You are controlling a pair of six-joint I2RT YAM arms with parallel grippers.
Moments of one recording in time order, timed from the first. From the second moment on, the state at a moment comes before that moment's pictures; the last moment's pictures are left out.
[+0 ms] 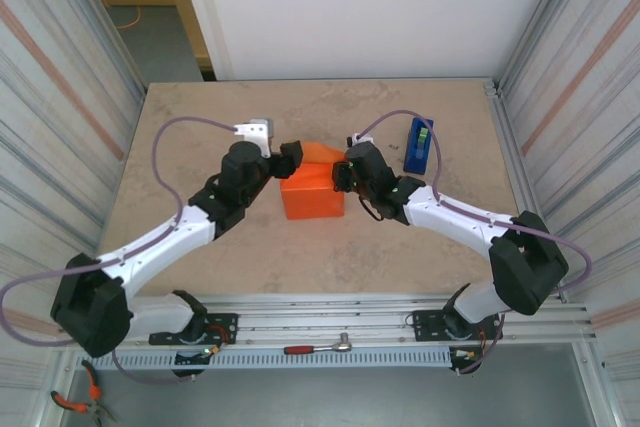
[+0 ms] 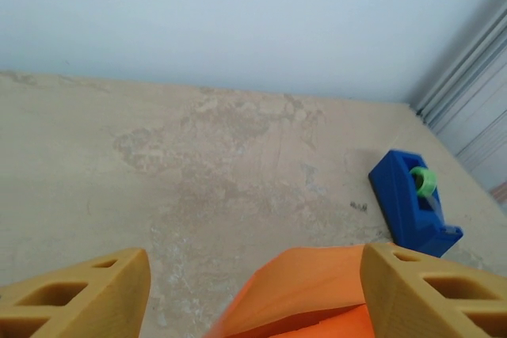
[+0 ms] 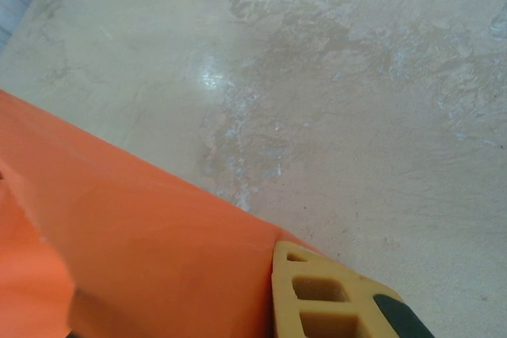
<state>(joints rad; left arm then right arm) -0.64 1.20 0.82 0.13 -0.25 -0.39 0.75 1.47 0.95 -0.10 0.20 0.60</state>
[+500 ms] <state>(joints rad) -0.67 1.19 0.68 0.14 -0.21 -0.43 0.75 1.47 0.97 -0.11 0.20 0.60</state>
